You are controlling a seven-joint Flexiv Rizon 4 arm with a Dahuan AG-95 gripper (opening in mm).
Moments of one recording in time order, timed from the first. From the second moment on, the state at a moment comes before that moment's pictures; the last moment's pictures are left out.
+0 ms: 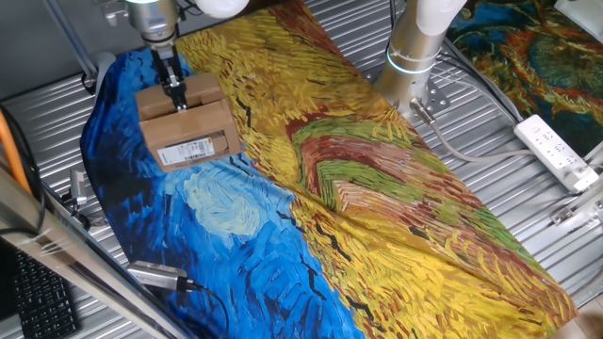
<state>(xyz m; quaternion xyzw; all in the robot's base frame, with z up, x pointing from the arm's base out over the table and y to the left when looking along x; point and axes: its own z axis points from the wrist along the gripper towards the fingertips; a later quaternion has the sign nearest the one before) 0.589 -0.148 0.150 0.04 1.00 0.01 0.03</state>
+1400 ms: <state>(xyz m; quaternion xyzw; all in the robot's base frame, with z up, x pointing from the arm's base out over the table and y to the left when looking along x) 0.604 -0.118 0.170 0.07 1.00 0.02 0.04</state>
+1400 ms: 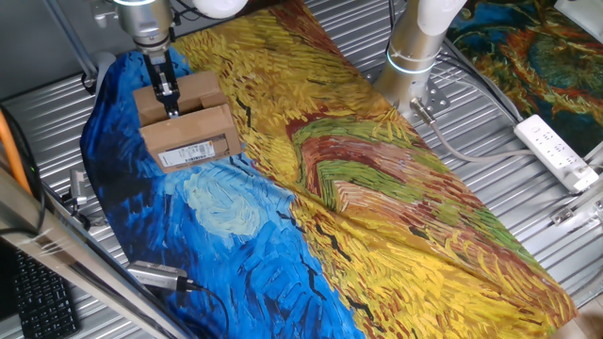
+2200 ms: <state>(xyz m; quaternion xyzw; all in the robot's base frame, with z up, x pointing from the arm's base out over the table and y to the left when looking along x) 0.605 -0.114 0.169 0.07 1.00 0.02 0.03</state>
